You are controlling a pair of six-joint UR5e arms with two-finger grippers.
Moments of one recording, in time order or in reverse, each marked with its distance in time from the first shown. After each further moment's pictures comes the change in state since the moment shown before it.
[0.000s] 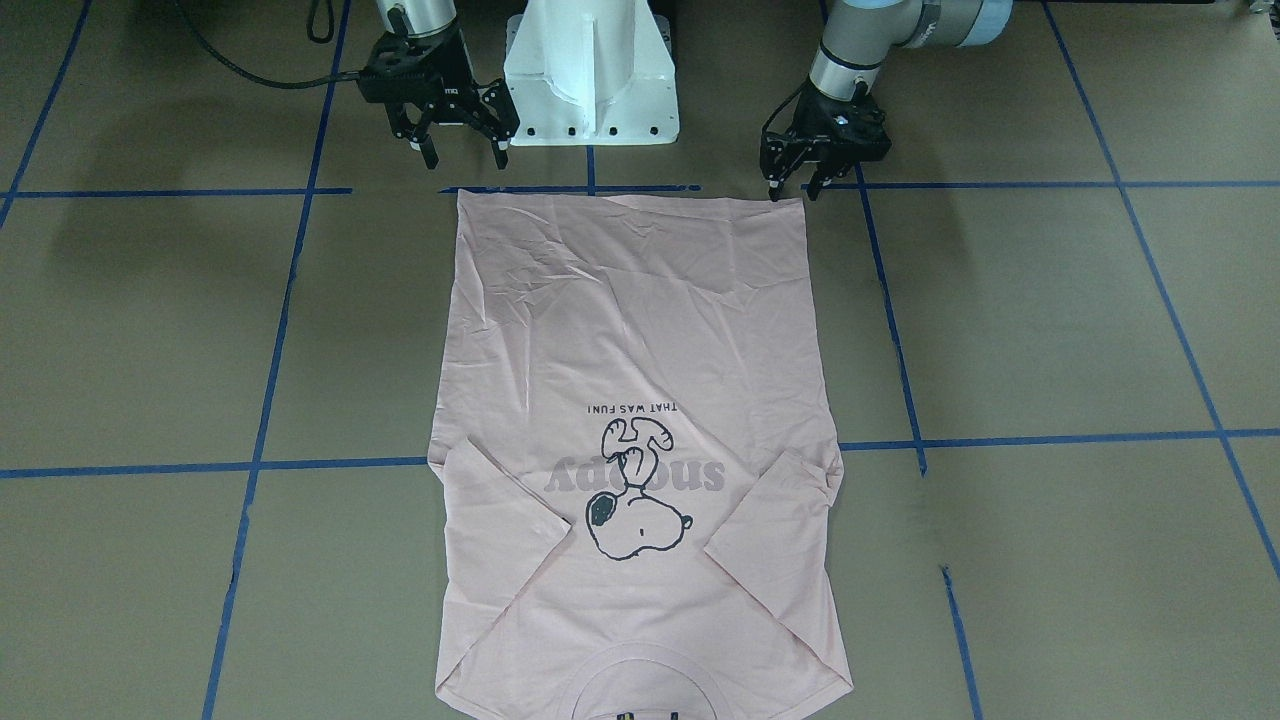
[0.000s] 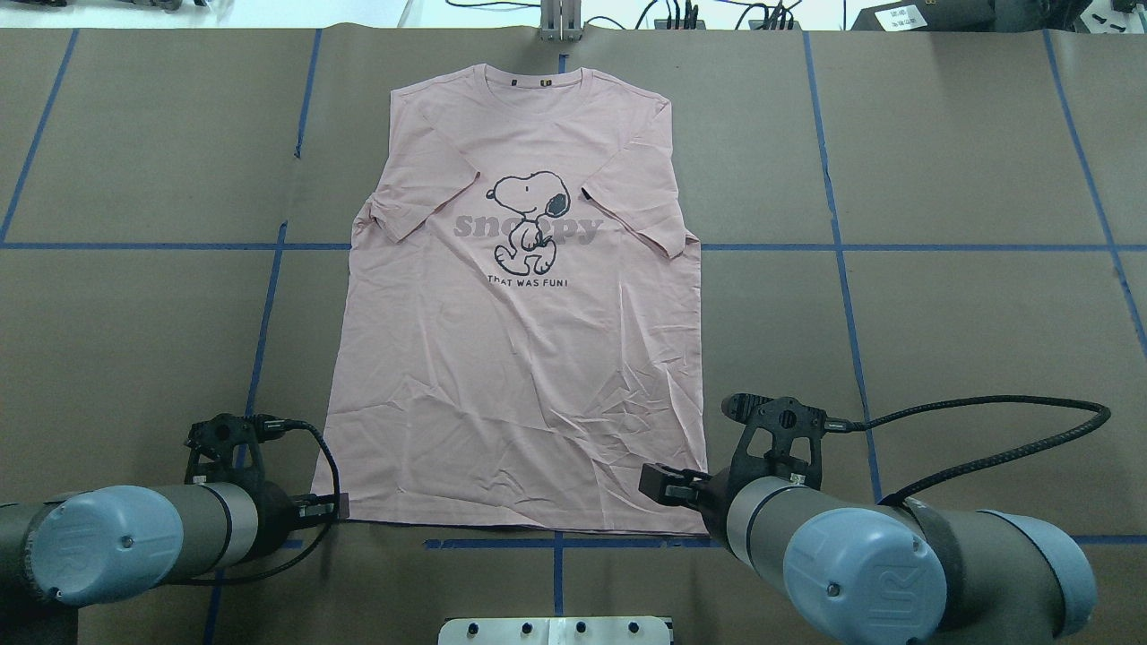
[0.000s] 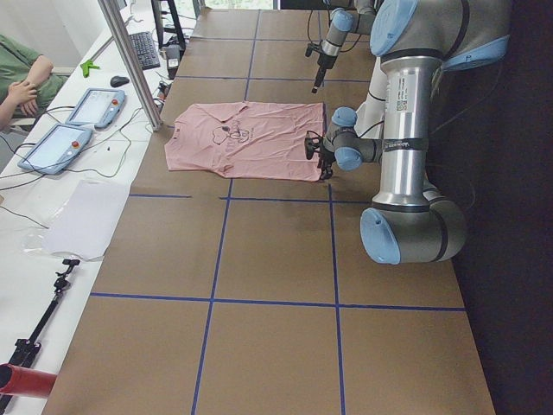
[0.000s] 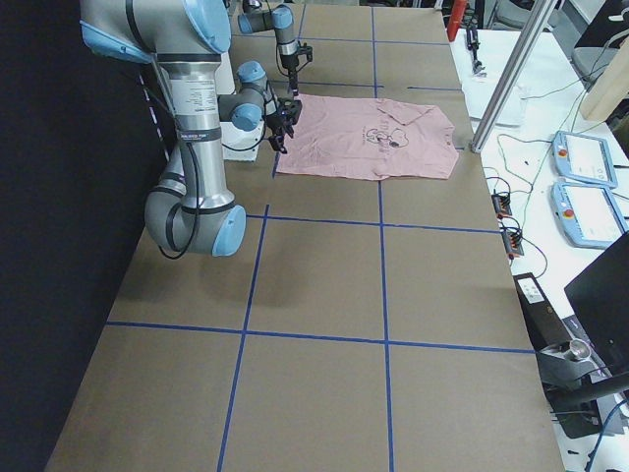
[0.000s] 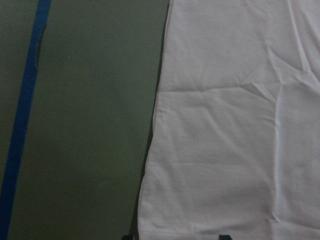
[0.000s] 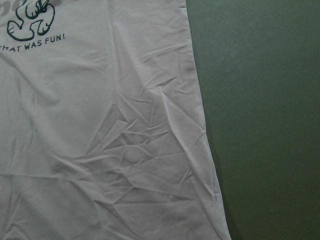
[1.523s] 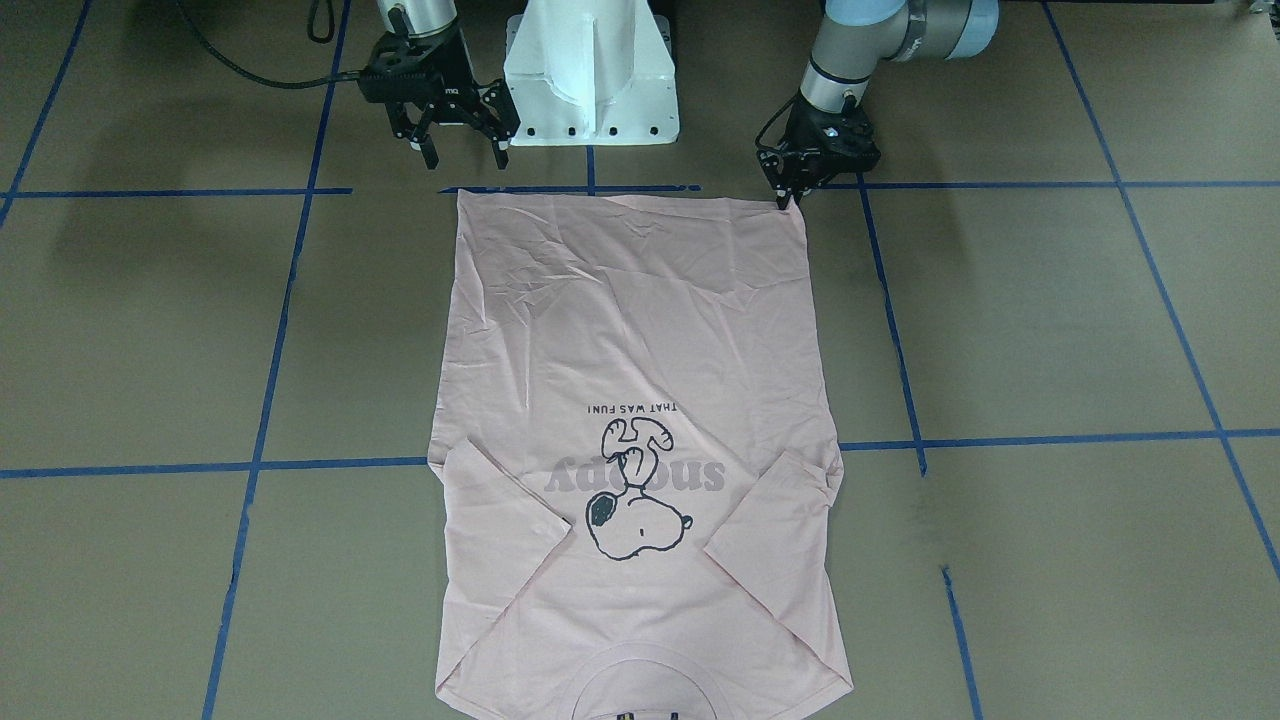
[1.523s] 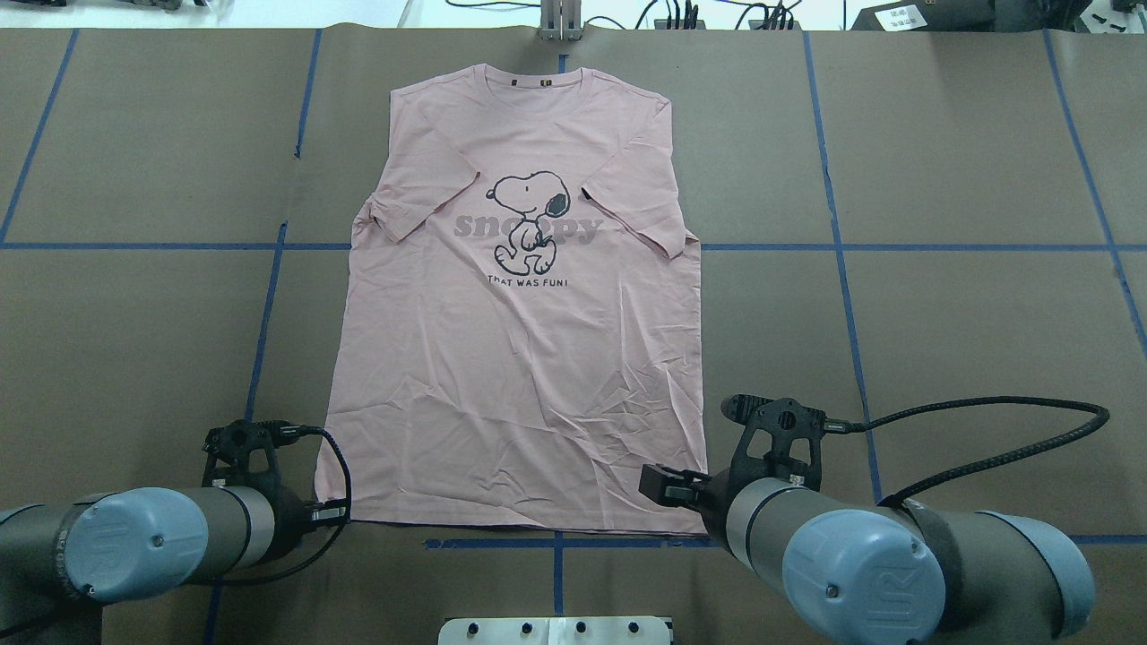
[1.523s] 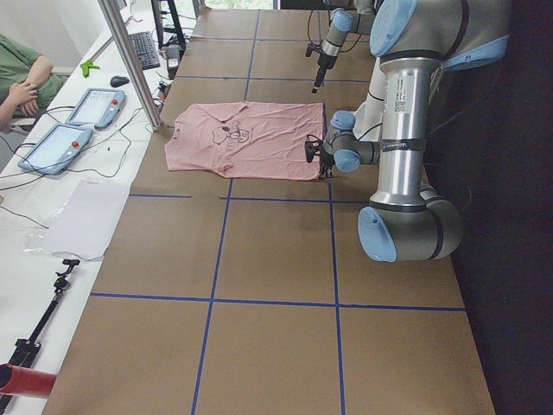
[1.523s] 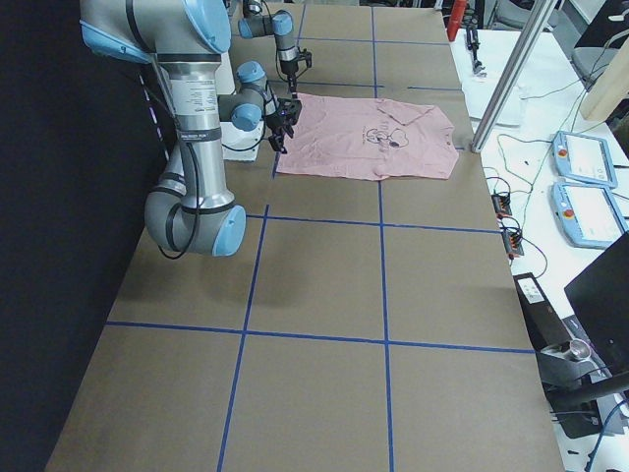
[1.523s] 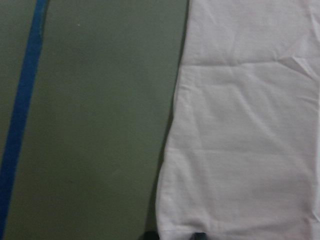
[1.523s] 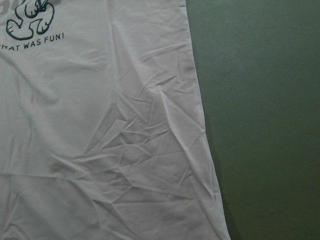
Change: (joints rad) left arm 0.005 -0.031 0.045 0.001 -0.009 -0.004; right arm -0.003 -0.002 -0.003 0.000 -0.003 0.001
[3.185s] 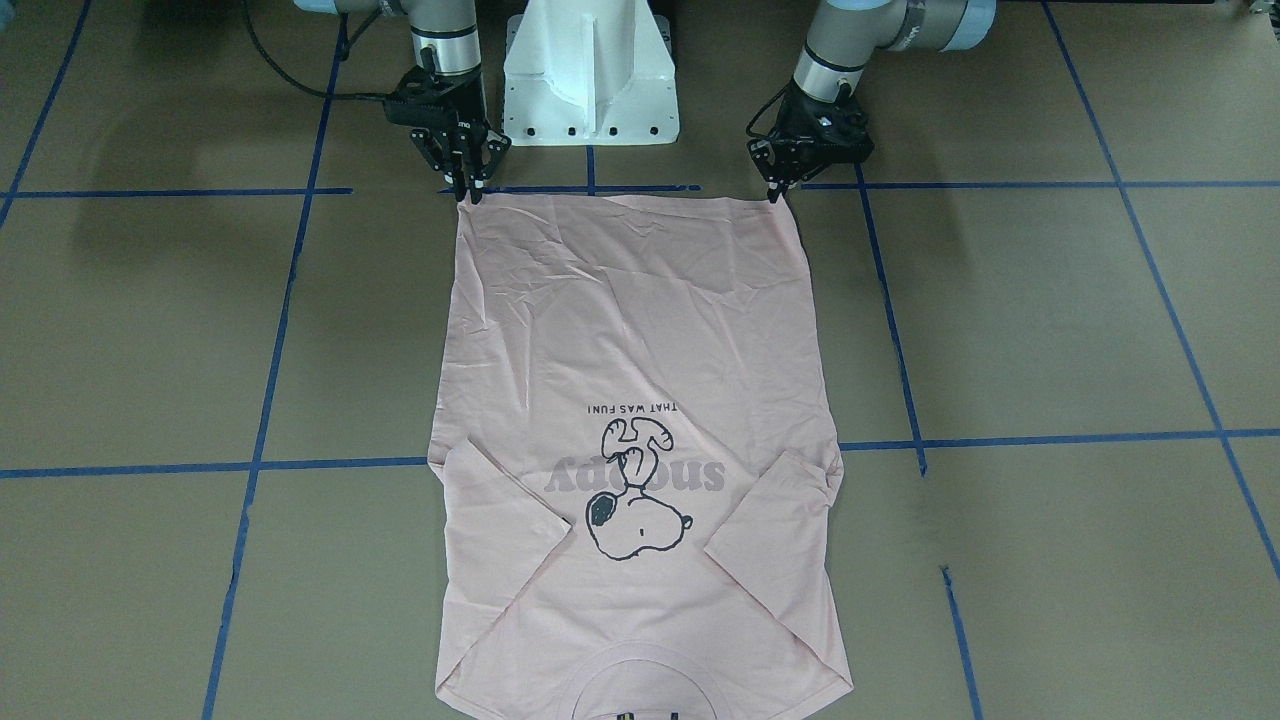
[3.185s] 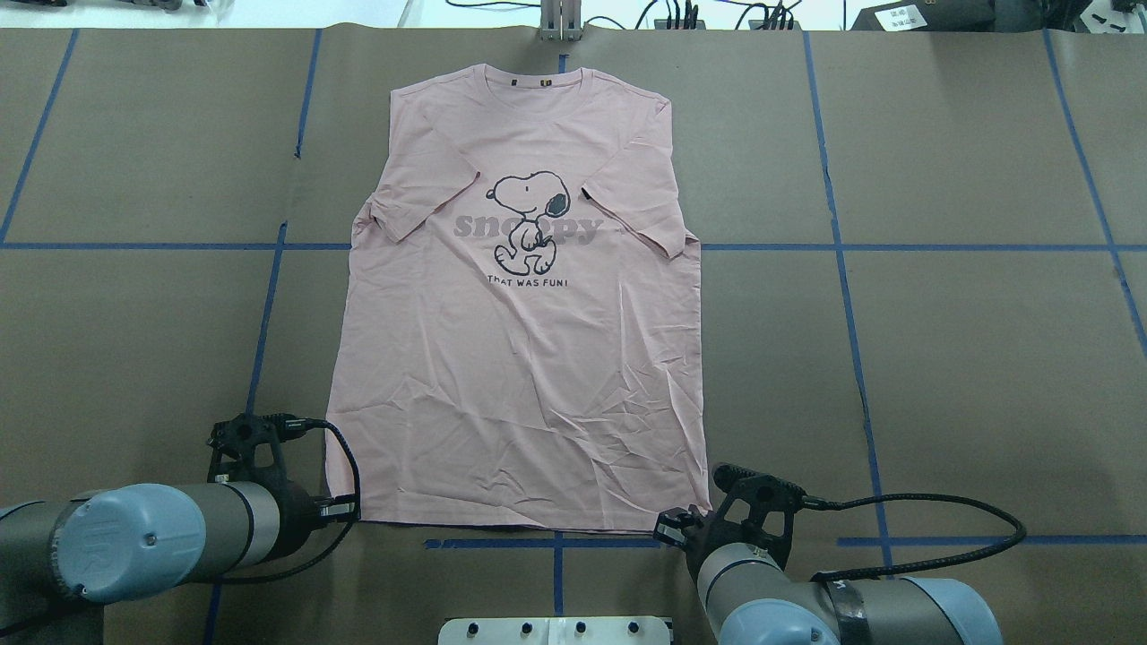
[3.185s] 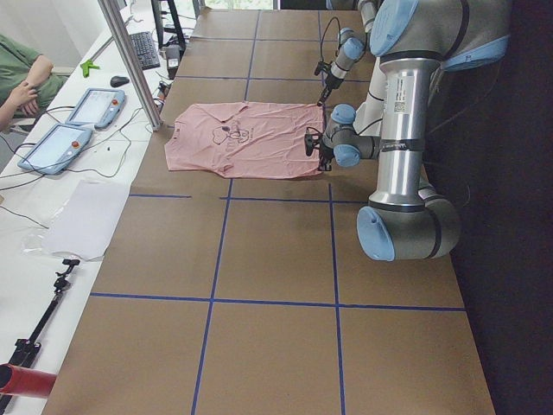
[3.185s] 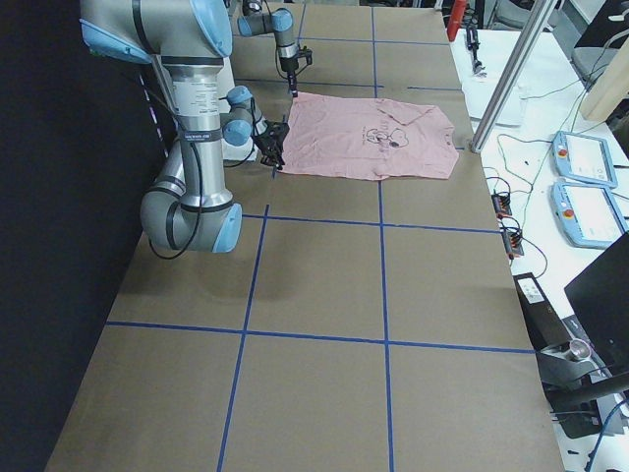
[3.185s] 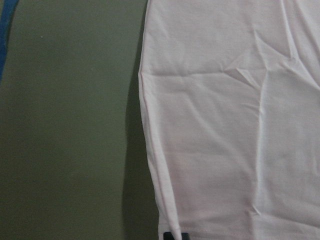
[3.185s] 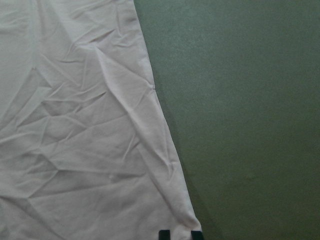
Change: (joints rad) left arm -0.005 -0.016 -0.030 0.000 0.001 -0.001; right arm -0.125 0.008 -0.167 -0.012 -0.175 0.216
